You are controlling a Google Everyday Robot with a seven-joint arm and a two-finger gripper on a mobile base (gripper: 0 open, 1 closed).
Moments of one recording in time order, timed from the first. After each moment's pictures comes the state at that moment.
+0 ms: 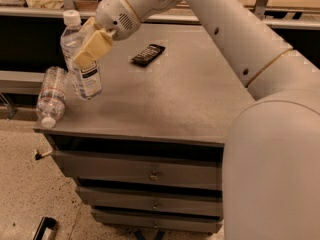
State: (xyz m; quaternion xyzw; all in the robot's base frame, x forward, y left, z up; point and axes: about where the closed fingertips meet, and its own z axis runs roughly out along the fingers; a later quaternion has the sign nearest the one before) arm 0.561 0.175 0.972 -0.71 0.51 0.41 0.27
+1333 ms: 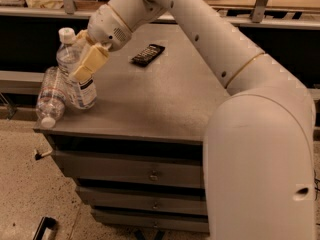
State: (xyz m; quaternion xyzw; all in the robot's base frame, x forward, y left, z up) arm 0.556 0.191 0.939 -0.76 0.43 0.41 0.26
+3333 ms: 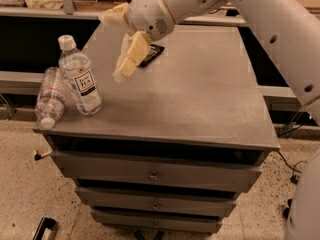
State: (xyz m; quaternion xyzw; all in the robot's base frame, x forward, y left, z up) arm 0.546 0.112 0.989 -0.72 0.47 0.36 0.36
